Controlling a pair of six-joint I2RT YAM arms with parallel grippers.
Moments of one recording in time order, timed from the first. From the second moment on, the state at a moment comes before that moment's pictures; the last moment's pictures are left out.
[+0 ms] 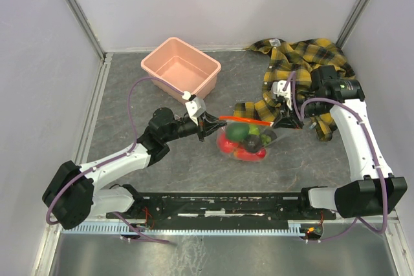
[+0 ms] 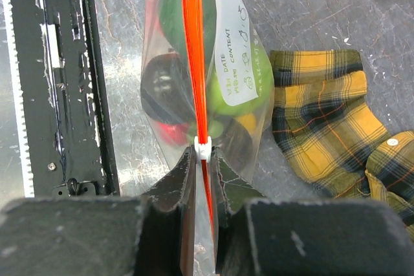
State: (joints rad) left arm -0.72 1.20 0.62 0.62 0.53 -0.10; right arm 0.07 1.30 1.39 -1.38 -0.90 -1.19
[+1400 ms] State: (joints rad) left arm -0.71 1.20 0.62 0.62 0.53 -0.10; right arm -0.05 1.32 1.40 -1.49 -0.88 -1.31
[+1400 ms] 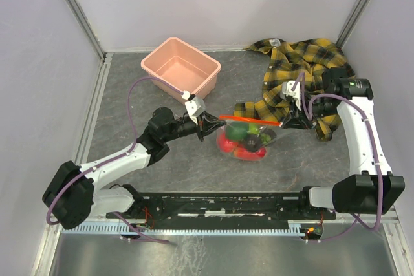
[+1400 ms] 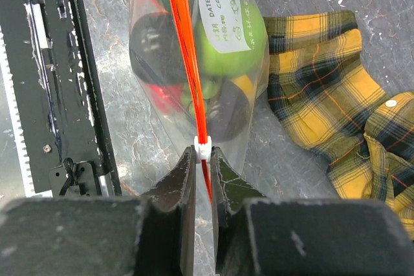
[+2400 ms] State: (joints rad) left arm -0.70 1.20 0.61 0.62 0.53 -0.10; right arm -0.16 1.36 1.42 -1.57 -0.88 -1.41
